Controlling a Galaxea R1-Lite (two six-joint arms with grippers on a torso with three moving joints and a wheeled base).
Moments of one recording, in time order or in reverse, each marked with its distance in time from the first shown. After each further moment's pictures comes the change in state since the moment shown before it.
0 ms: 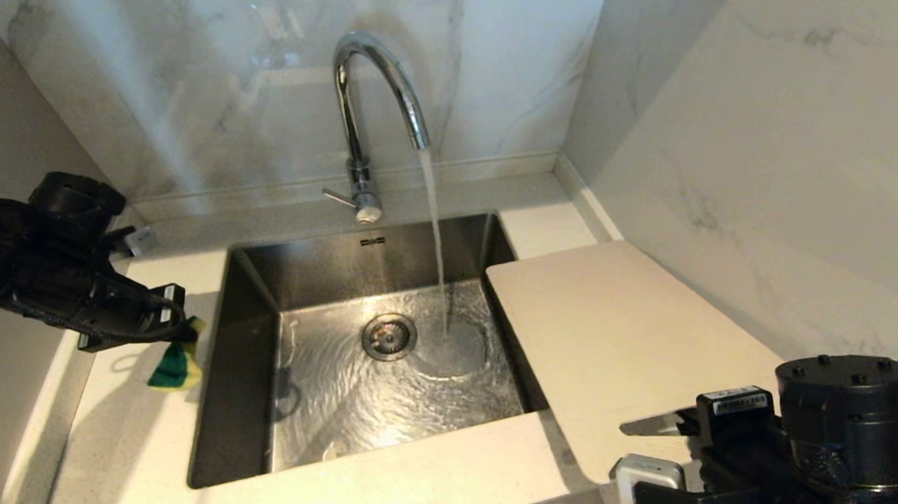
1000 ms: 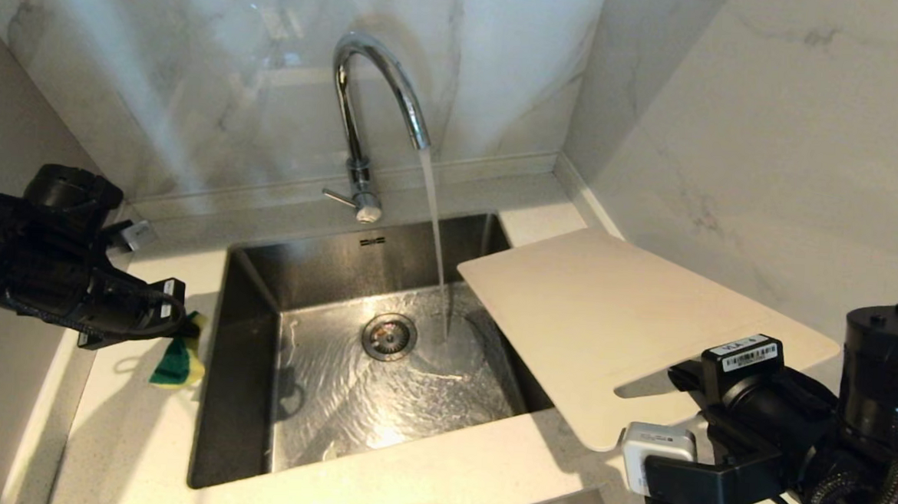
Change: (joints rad) left arm -0.024 -0.028 0.002 0.001 0.001 -0.029; right arm 0.002 -0.052 -0.068 -0.084 0.092 -0.139
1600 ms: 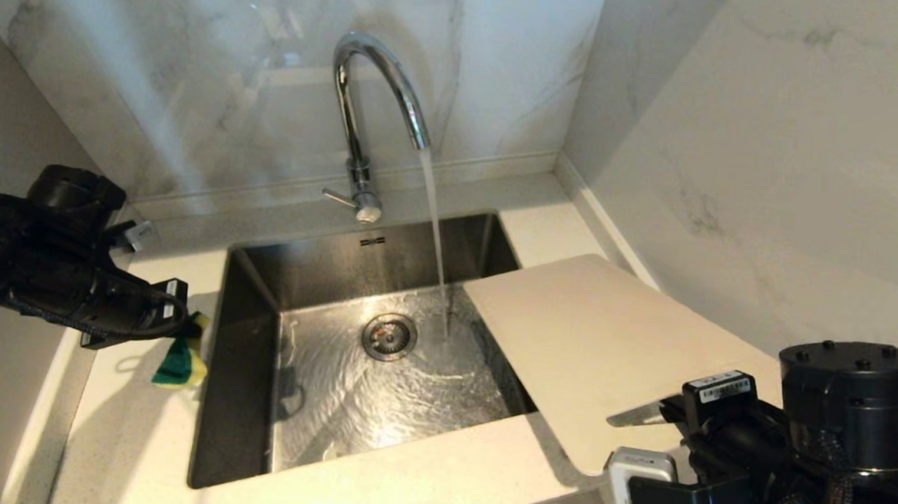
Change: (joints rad) left arm -0.002 0.006 -0.002 -0.001 0.000 0.004; right arm -0.026 0.080 0.071 0.010 -0.004 0.066
